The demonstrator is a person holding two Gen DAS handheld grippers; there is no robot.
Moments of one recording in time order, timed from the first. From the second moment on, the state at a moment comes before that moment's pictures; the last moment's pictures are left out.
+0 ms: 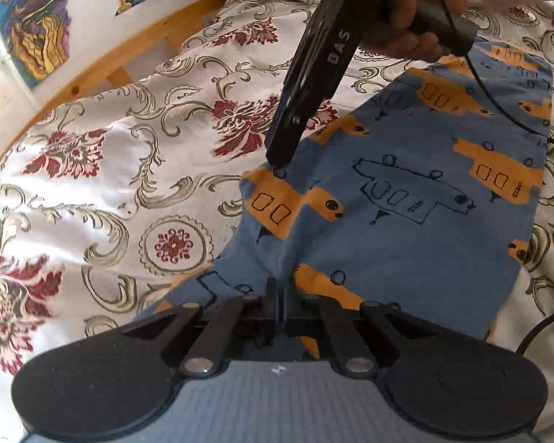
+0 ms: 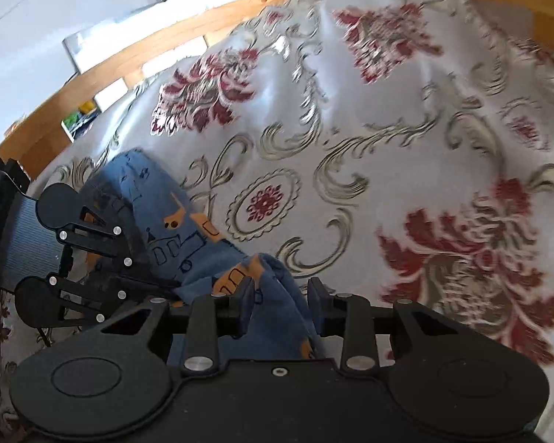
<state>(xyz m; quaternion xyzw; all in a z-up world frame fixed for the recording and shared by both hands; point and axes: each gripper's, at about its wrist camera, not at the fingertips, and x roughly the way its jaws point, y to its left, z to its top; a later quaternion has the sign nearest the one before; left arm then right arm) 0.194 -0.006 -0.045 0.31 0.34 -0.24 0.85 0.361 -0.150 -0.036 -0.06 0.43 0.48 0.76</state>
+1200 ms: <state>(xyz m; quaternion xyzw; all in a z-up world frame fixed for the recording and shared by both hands) 0.195 0.077 -0.019 0.15 0.39 -0.10 0.90 0.383 -0.194 -0.011 0.07 0.45 0.37 0.81</state>
